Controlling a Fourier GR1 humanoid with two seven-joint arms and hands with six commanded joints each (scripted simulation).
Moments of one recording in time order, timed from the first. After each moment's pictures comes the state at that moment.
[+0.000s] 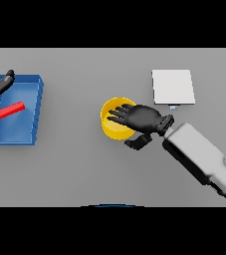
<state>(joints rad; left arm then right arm) -0.60 0.89 -0.64 -1.09 0.47 0.29 0.34 -0.62 -0.38 0.67 -1.29 0.89 0.42 -0.19</state>
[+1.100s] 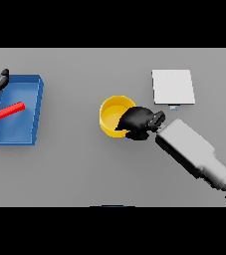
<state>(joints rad) -0.57 0.93 -0.61 -1.13 0.49 0.29 0.32 -0.71 -0.34 0.73 -1.15 0.90 0.50 -0.23</state>
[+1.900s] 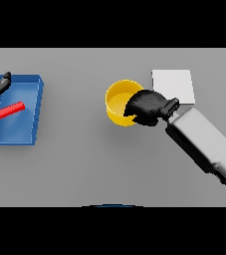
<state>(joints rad) -0.57 0.92 -0.63 -1.13 0.48 0.28 0.33 -0.72 -0.42 0.61 -1.30 0.83 0.56 -0.16</state>
